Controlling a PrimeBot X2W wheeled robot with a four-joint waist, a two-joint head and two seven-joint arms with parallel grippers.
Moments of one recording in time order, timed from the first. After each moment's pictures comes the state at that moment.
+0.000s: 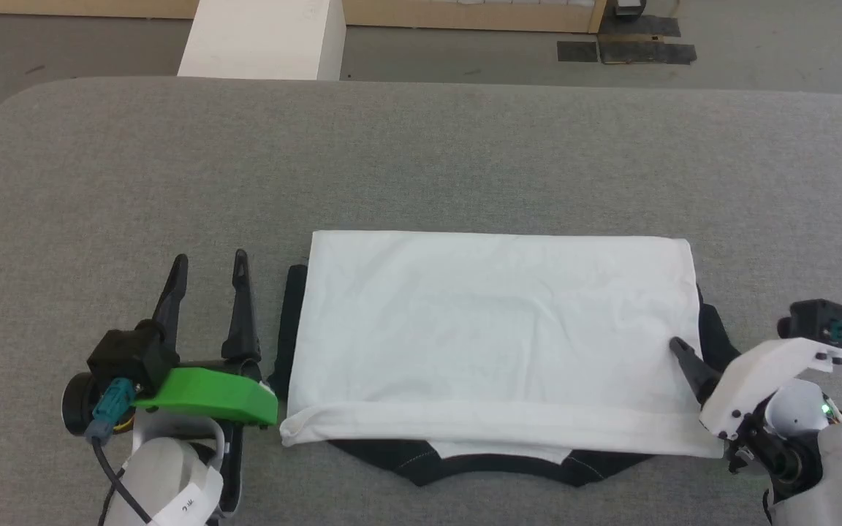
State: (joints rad) left arm -0.18 0.13 -0.08 0.12 -0.28 0.01 -0.26; right arm -0.25 -0.07 -0.19 0.40 0.41 0.13 0.47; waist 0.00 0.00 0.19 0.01
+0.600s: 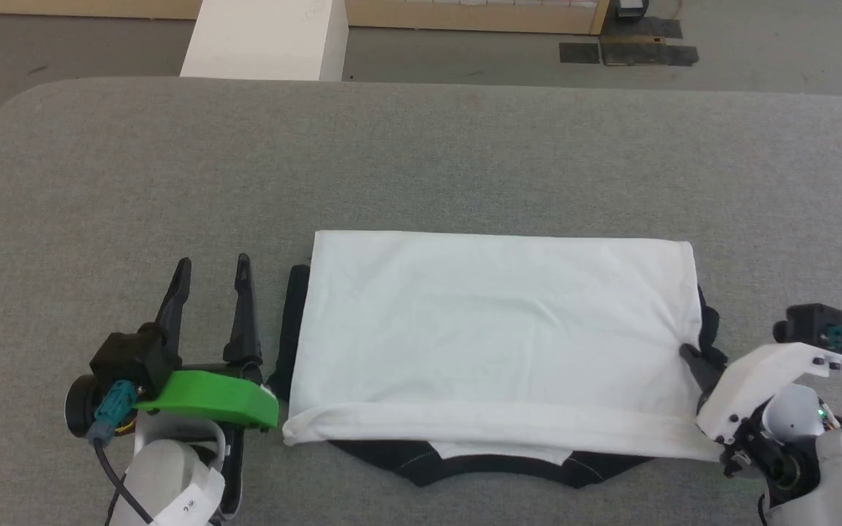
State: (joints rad) left arm -0.18 0.08 -0.02 0.15 -0.22 -0.06 -0.26; right arm -0.24 -0.05 -0.21 0.38 0.41 0.13 0.47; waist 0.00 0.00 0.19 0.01
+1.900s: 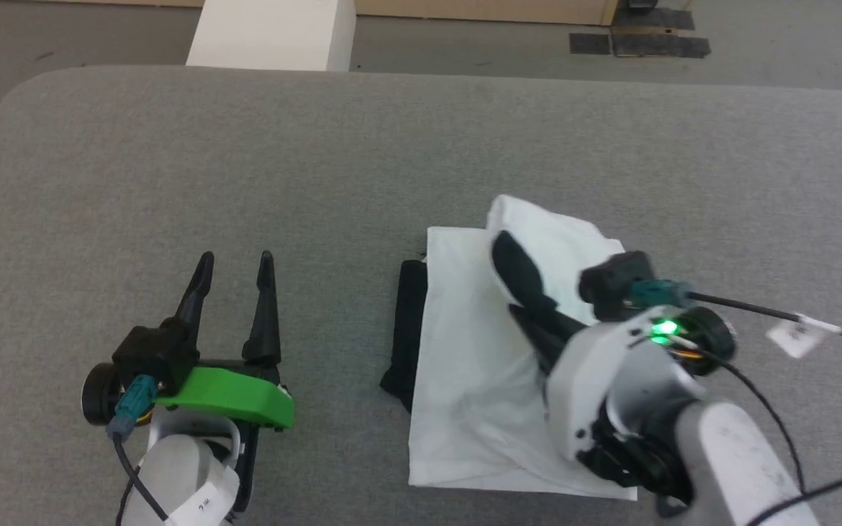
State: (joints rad) left arm -0.19 0.06 -0.02 0.15 -0.17 -0.10 -0.26; right arm -0.23 -0.05 0.29 -0.09 0.25 0.13 0.59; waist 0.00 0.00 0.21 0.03
